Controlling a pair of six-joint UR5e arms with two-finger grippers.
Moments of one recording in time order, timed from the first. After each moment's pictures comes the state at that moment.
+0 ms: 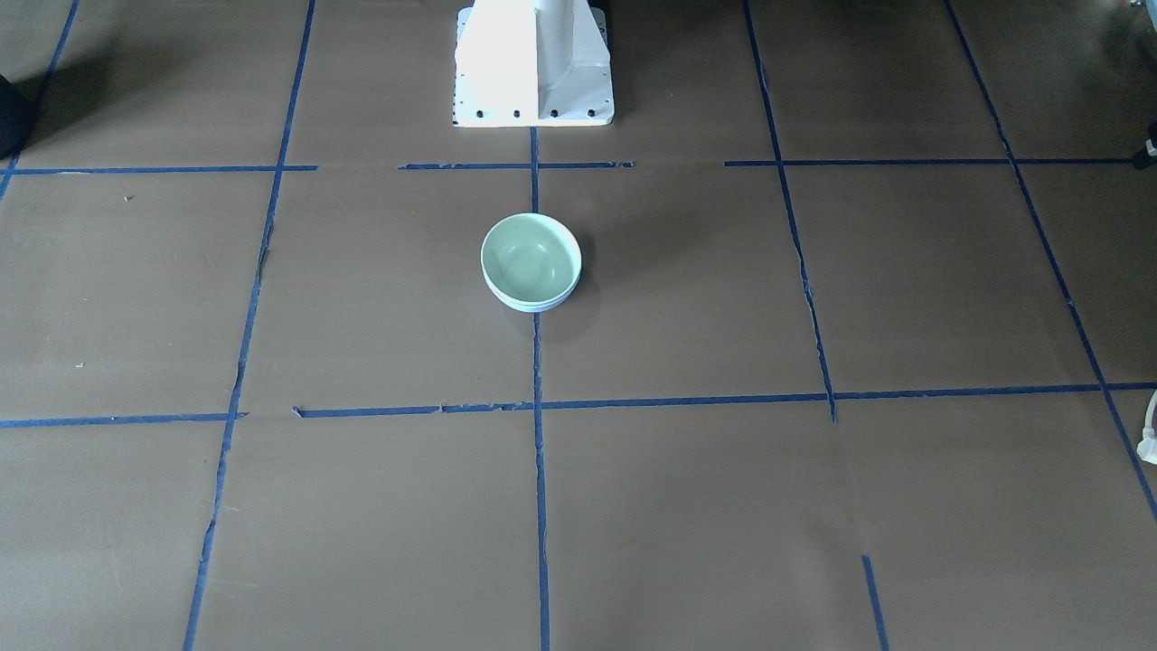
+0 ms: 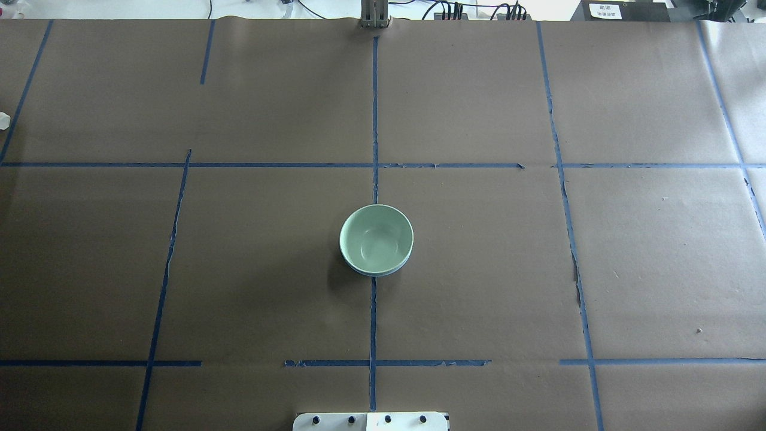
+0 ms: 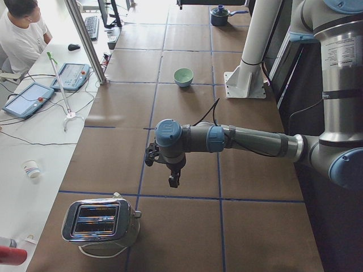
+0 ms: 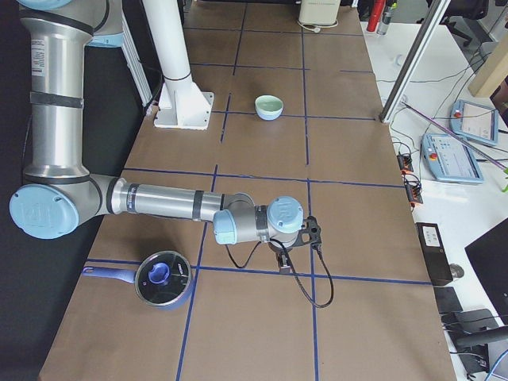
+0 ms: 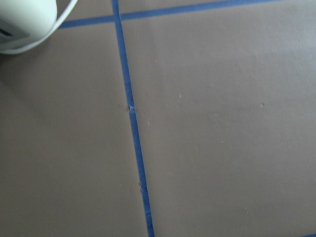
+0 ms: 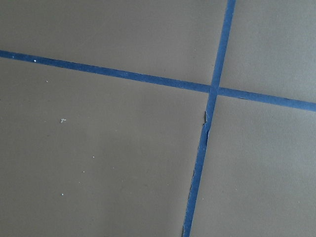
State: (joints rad) left arm -1.52 -1.41 -1.86 -1.41 -2.41 0.14; right arm 1.50 -1.67 1.59 -1.35 2.45 -0.03
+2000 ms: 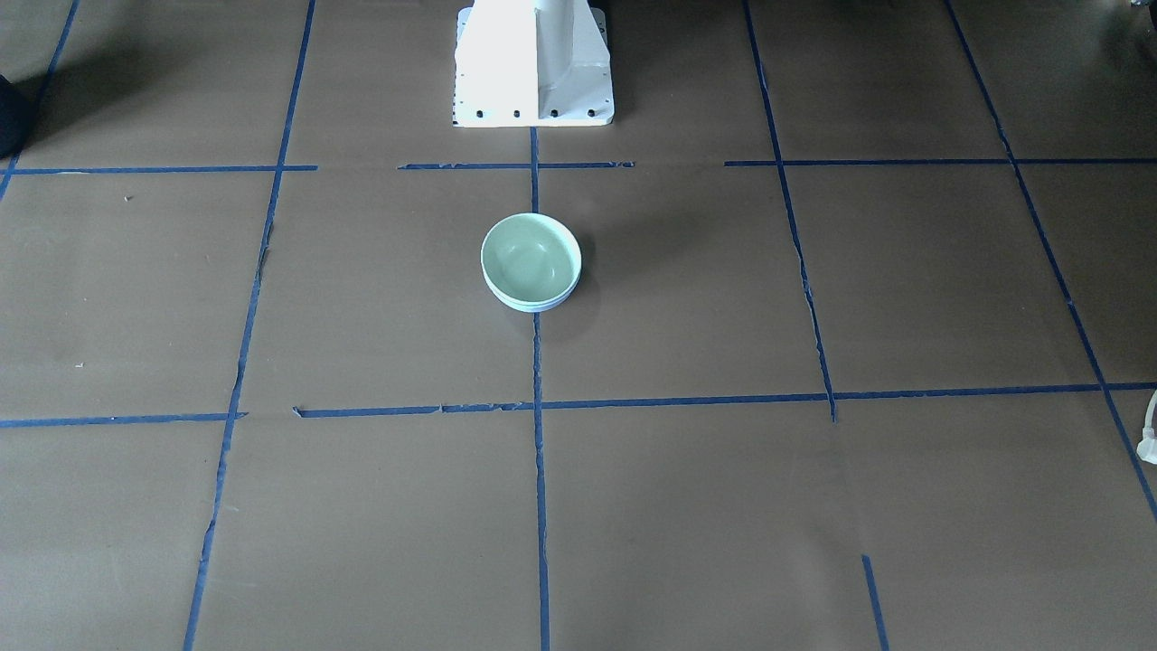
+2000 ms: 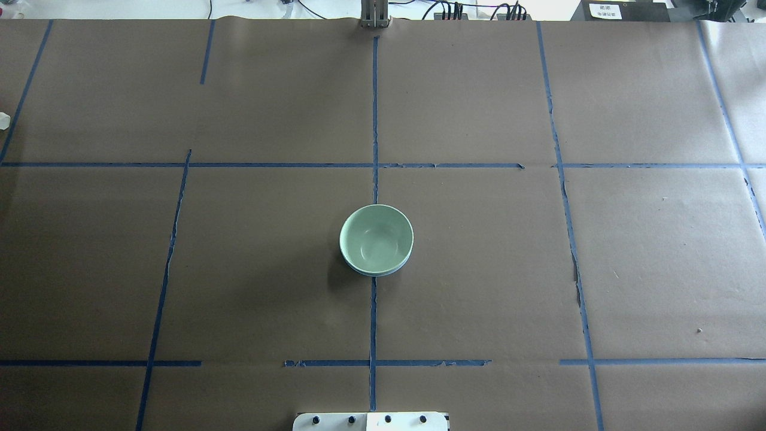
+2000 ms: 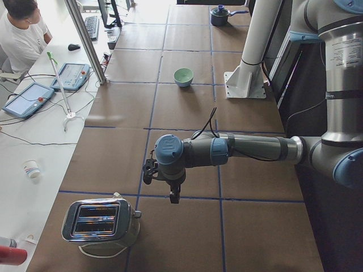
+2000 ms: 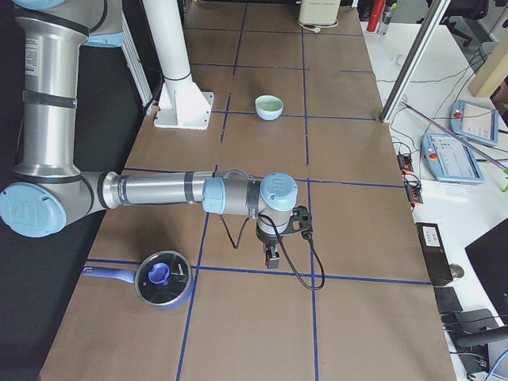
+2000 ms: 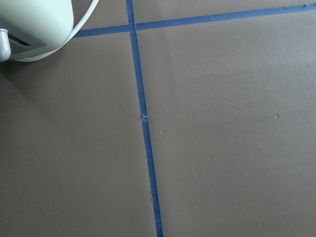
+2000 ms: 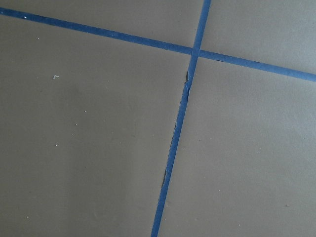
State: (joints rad) left arm -1.62 -1.42 -1.77 -1.42 -2.40 0.13; right arm 1.54 -1.70 1.78 -1.69 2.34 -0.19
